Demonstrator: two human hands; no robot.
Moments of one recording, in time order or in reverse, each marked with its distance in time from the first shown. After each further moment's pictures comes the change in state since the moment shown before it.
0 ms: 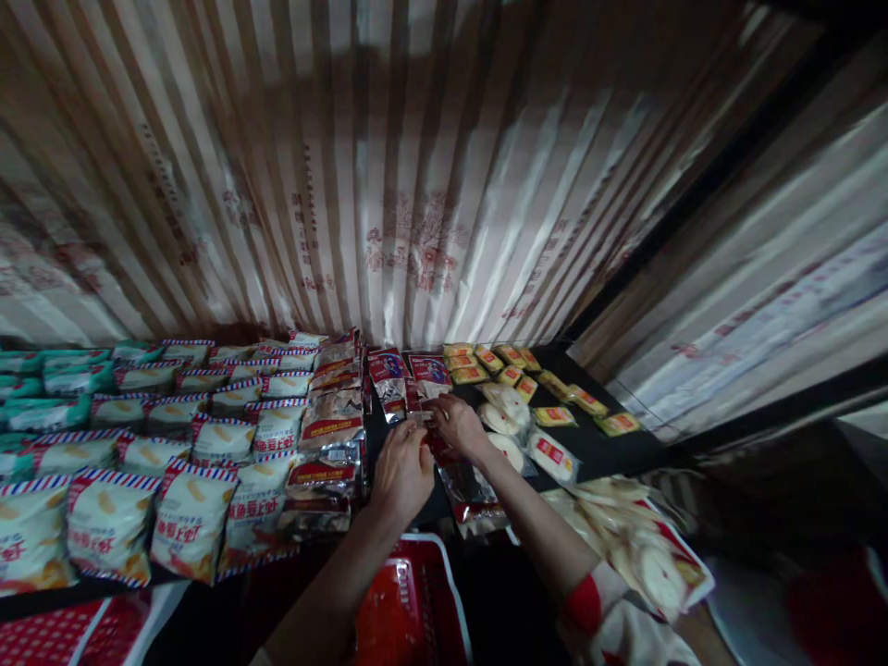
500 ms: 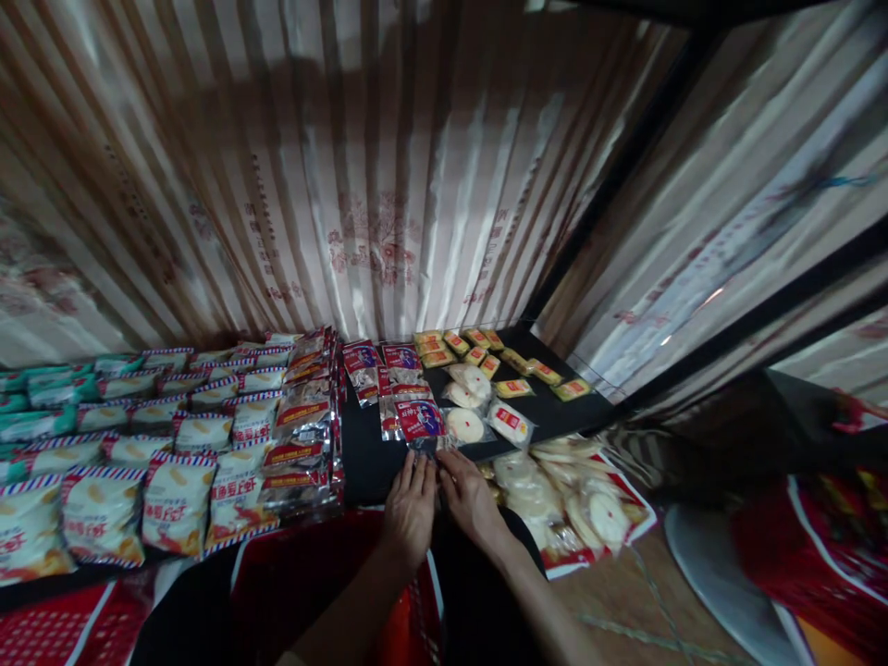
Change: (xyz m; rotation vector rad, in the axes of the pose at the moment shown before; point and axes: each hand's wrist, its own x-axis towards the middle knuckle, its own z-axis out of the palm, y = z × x) left_hand -0.089 0.011 0.087 0.303 -0.280 0.264; right_hand -0.158 0.041 0.038 0.226 0.190 0.042
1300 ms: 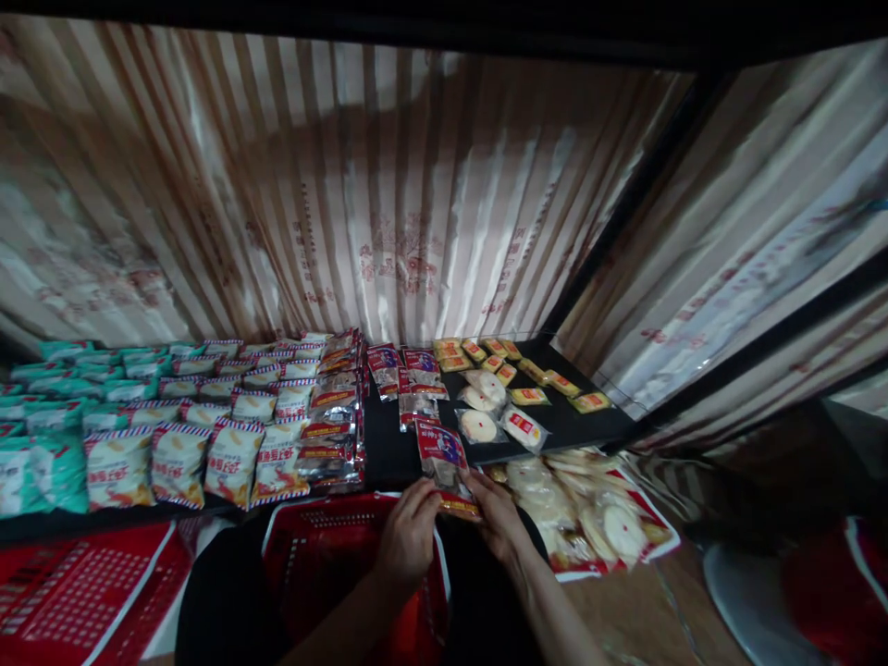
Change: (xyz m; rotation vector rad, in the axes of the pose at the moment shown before) left_hand -0.060 0.006 -0.033 -0.225 0.483 0.110; right_hand -0.024 -0.032 -0.017 1.261 0.032 0.827
